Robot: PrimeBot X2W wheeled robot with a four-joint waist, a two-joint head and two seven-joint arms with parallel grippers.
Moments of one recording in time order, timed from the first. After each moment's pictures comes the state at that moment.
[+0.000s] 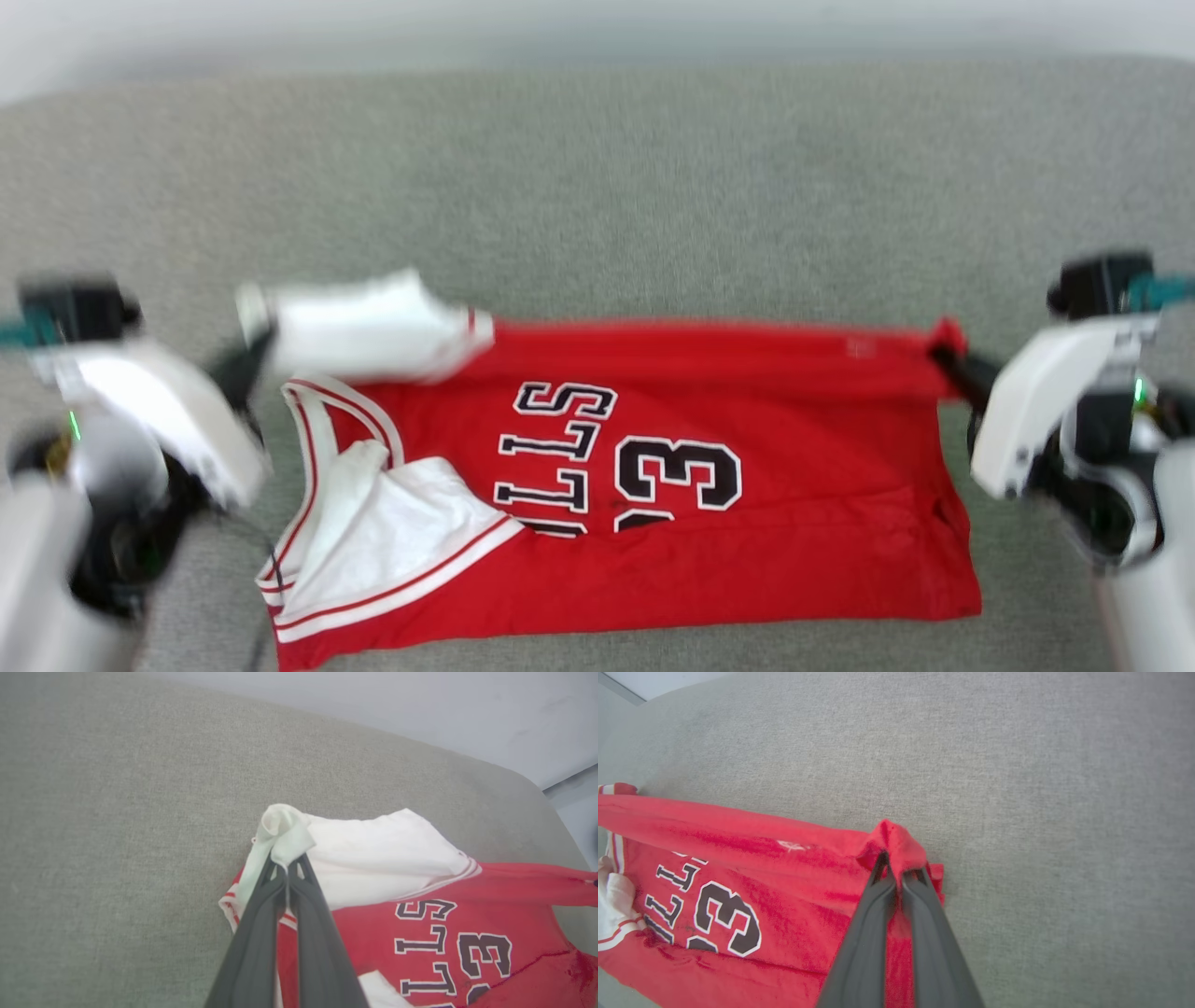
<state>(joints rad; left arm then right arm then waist) -0.37 0.61 -0.25 0.10 -0.97 0.06 0.36 -0.40 -0.24 0.05 0.19 0.50 0.13 0.64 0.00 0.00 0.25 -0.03</state>
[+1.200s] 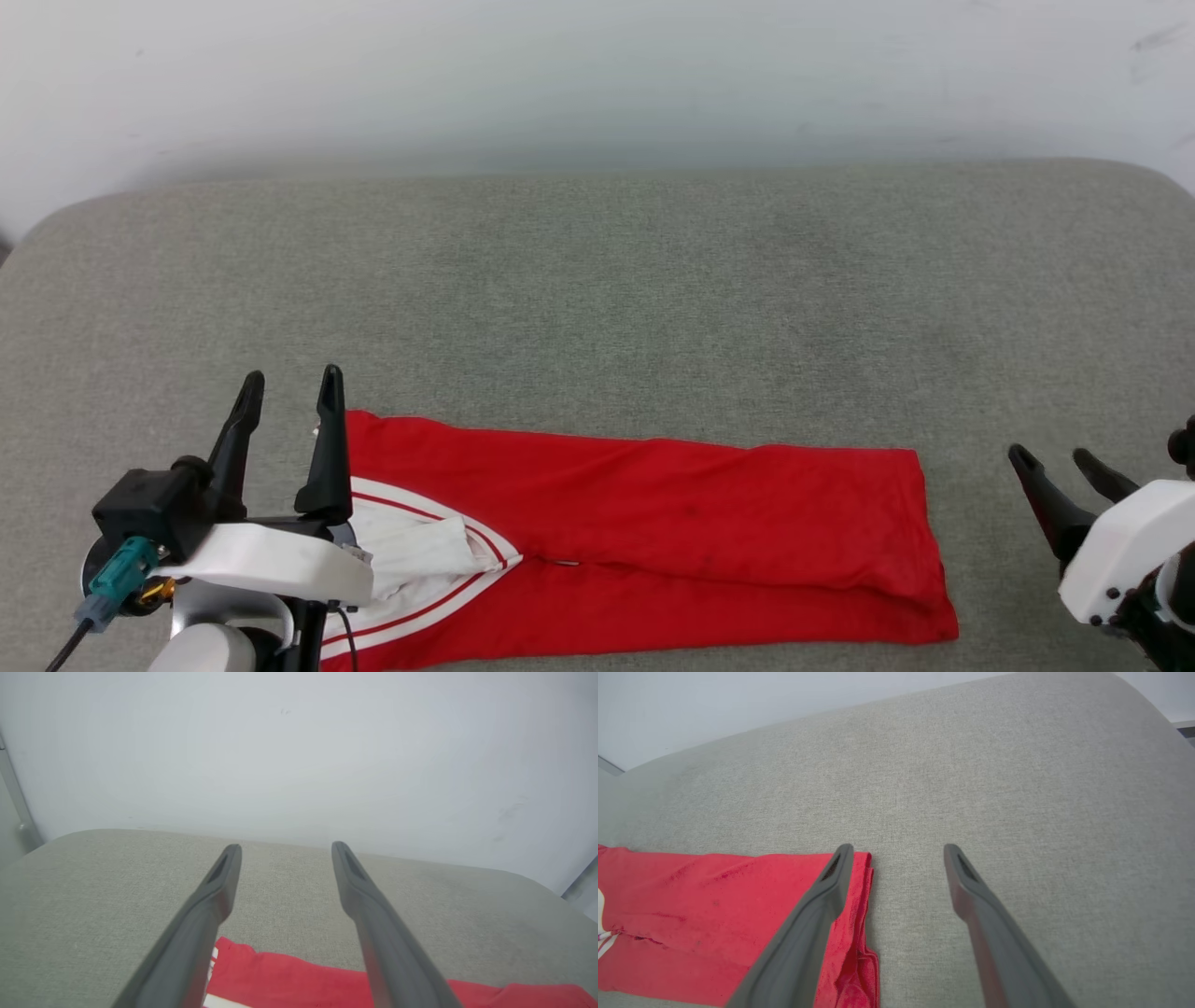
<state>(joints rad) -0.09 0.43 -0.30 -0.08 -0.64 0.23 -0.21 -0.06 -0.23 -0.13 0.01 0.45 0.13 0.48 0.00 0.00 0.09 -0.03</state>
